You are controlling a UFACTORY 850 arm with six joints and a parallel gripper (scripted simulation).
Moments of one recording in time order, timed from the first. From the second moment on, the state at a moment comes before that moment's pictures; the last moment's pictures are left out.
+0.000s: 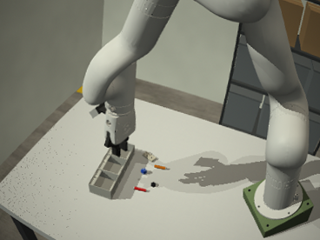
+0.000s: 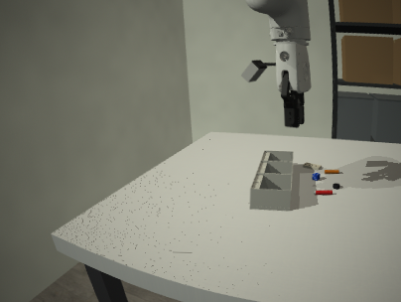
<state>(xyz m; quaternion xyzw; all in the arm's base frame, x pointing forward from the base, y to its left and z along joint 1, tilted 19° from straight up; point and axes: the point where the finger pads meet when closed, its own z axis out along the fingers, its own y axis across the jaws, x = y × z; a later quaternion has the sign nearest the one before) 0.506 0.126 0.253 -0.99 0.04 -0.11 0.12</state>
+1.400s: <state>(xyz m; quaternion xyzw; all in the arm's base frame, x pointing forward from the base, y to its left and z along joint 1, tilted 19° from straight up) 0.487 0.052 0.147 -0.79 0.59 -0.02 0.16</state>
